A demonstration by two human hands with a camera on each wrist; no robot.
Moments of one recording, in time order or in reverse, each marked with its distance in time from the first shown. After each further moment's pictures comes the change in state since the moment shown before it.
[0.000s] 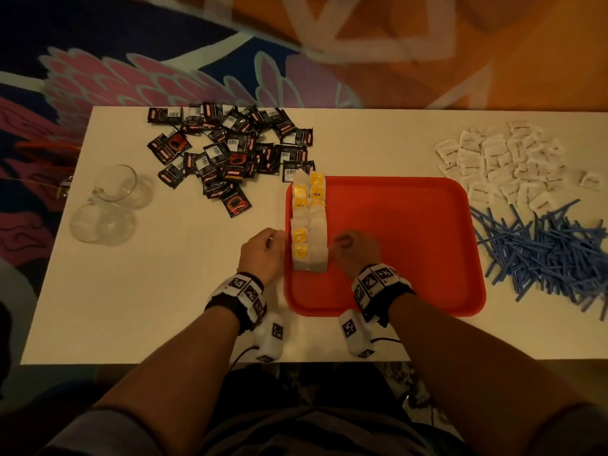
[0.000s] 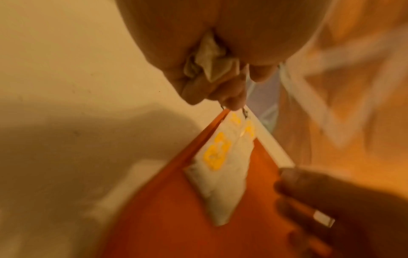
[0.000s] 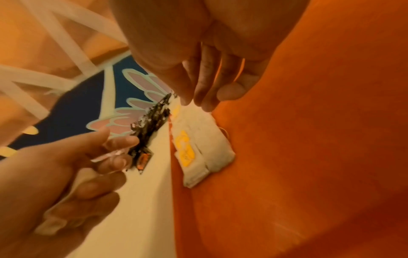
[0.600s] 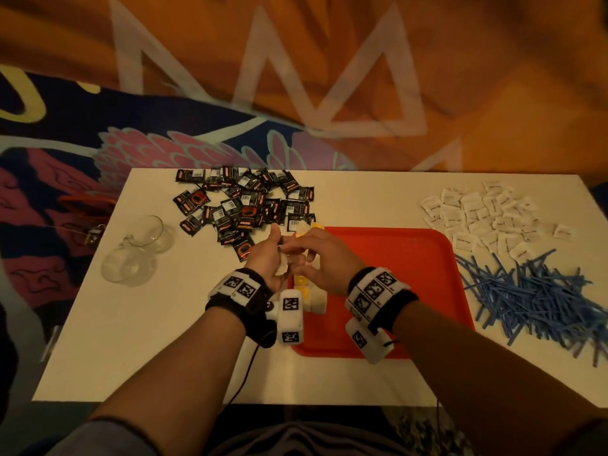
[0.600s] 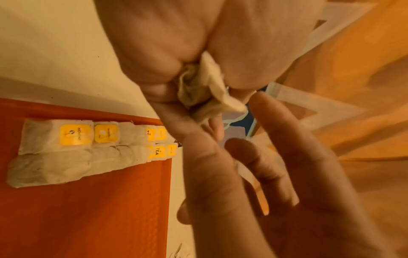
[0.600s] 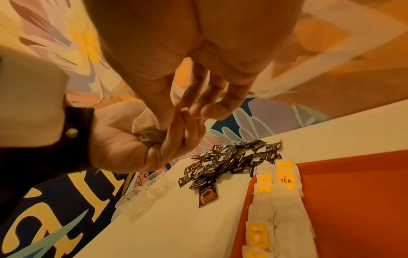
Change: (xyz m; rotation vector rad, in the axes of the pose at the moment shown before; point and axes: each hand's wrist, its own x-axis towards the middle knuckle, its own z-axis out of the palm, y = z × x) left_hand -0.004 0.108 -0.038 -0.859 -0.129 -0.433; right_hand -0.038 -0.096 -0.053 -0.155 -0.190 -0.803
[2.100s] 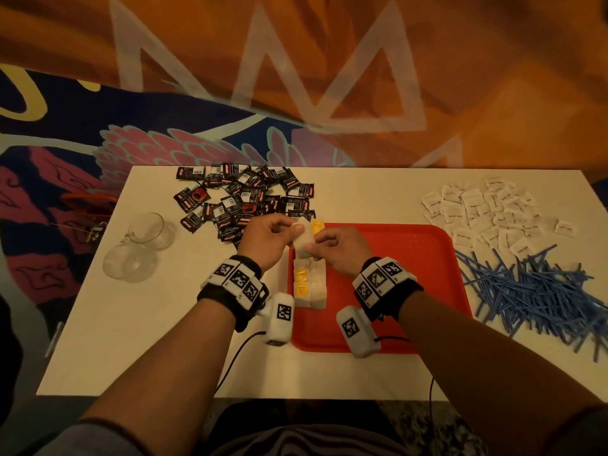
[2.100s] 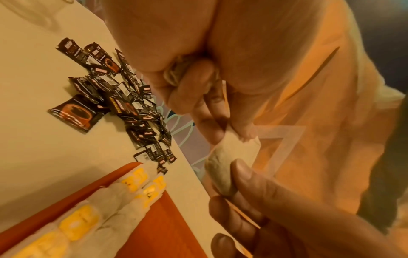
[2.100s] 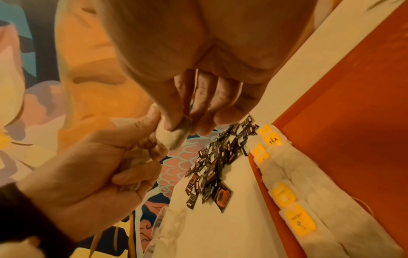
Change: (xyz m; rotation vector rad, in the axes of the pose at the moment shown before) left_hand 0.002 0.013 -0.009 0.645 -0.077 0.664; right_hand 0.004 0.024 -0.004 0.421 0.160 0.352
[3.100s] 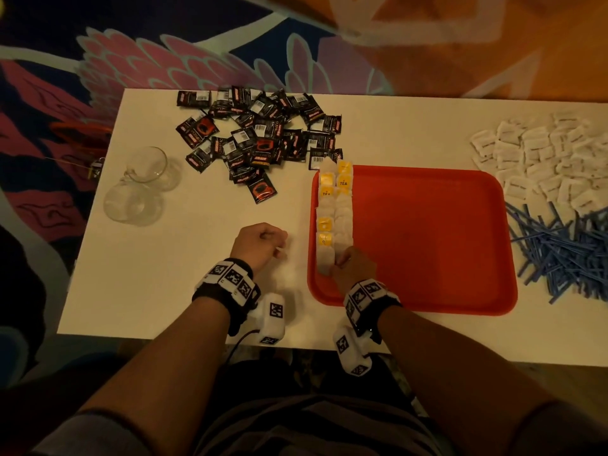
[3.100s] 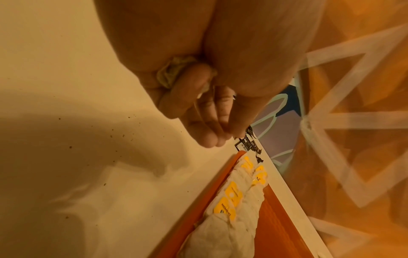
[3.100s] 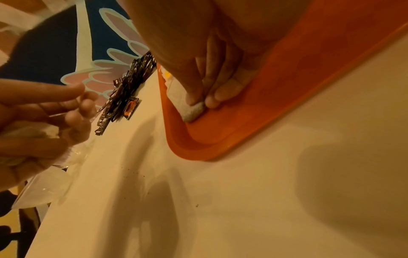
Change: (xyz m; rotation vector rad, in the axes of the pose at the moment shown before) left_hand -0.041 -0.110 -0.027 0.023 0.037 -0.502; right_hand -0.028 0.118 0.104 -0.350 0.122 0.620
